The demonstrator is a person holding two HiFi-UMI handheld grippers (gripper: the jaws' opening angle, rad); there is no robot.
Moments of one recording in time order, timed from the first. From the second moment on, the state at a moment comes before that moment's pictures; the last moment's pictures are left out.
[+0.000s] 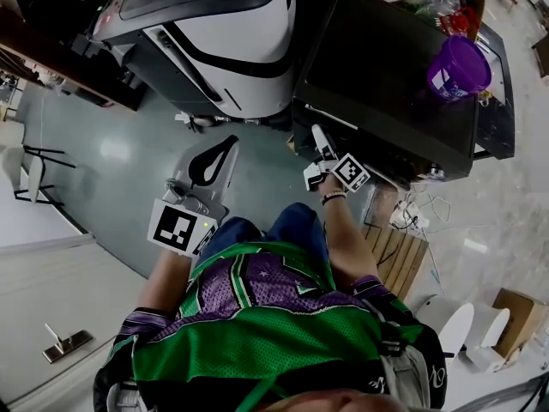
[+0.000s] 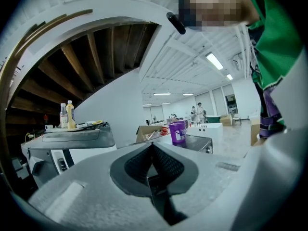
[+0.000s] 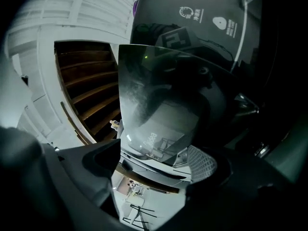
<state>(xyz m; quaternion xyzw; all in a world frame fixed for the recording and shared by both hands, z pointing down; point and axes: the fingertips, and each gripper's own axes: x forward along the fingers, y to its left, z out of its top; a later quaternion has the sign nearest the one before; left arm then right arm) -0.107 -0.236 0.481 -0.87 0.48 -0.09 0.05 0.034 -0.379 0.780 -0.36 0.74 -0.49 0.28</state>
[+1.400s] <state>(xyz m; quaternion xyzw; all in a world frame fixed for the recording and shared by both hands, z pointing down) -0.121 -0.226 0.445 -0.85 0.53 -0.05 -0.03 0.044 -0.391 0.782 -0.38 0.60 -0.62 0.33</state>
